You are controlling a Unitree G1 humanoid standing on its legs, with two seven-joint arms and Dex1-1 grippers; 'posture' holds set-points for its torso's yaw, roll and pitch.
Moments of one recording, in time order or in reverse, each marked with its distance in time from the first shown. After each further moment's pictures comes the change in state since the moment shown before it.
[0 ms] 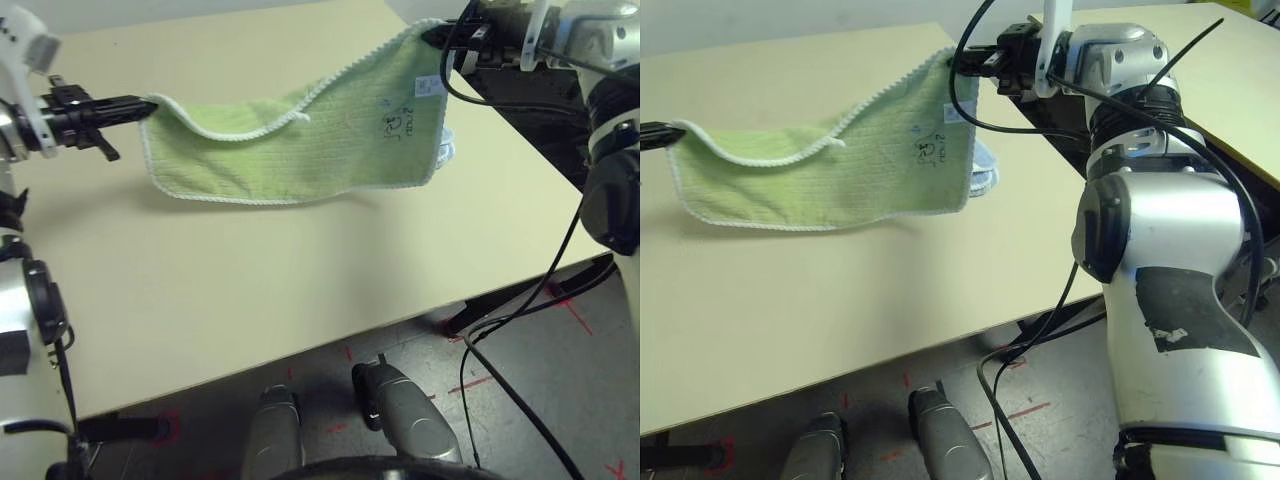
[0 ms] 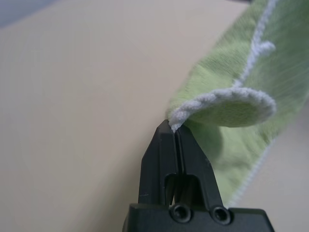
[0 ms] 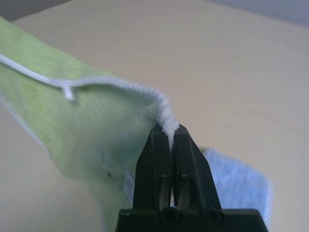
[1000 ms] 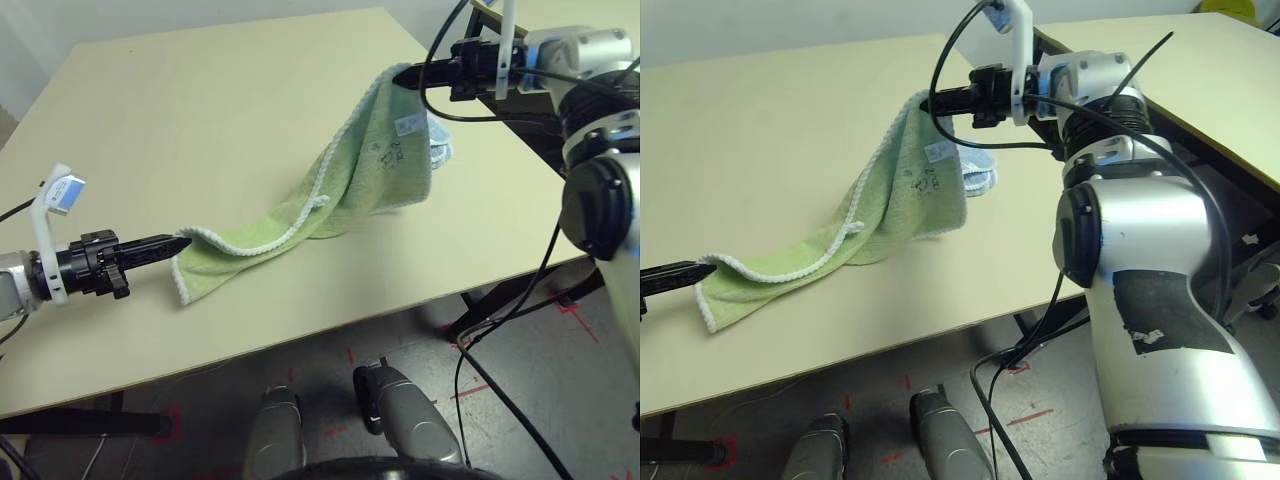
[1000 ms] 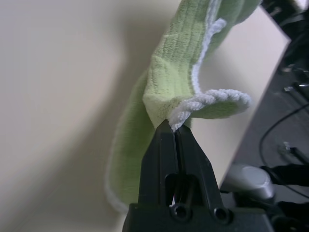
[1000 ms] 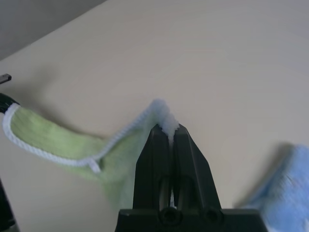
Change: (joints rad) left arm 0.893 -0.081 0.244 -0.919 -0.489 0.705 0.203; right arm -0.018 0.146 0.013 -0.003 0.014 0.153 0.067
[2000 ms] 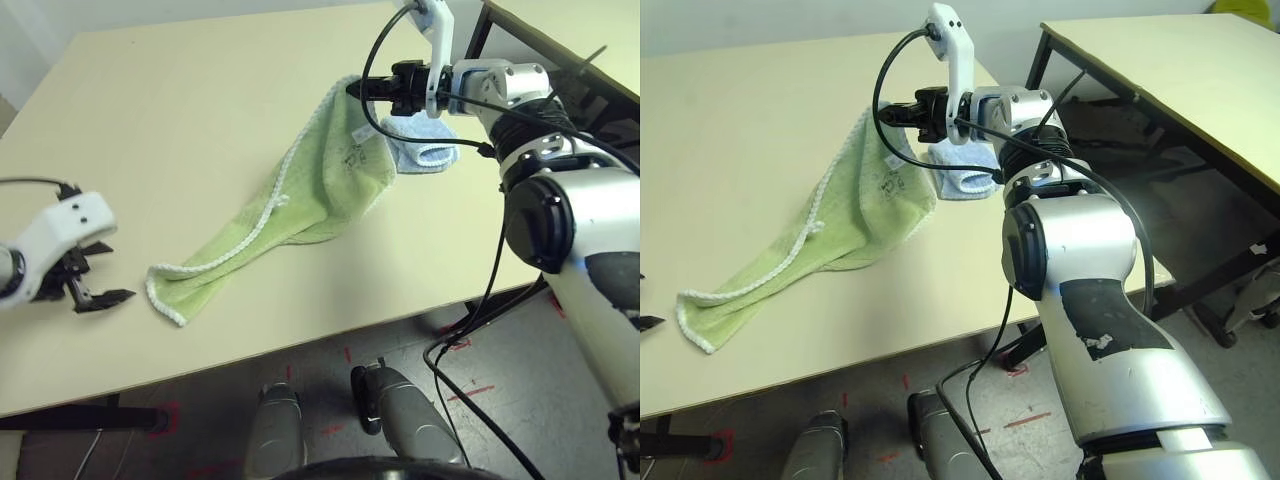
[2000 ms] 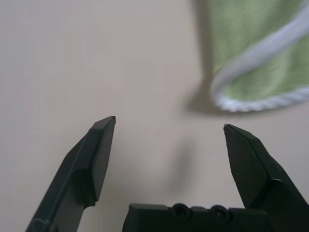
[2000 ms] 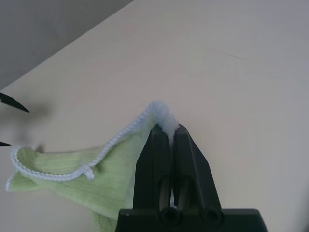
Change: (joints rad) left arm 0.089 0.462 -0.228 -0.023 0.511 -0.474 -0.116; right arm 0.049 0.102 -0.072 0.000 0.060 -0.006 -0.168
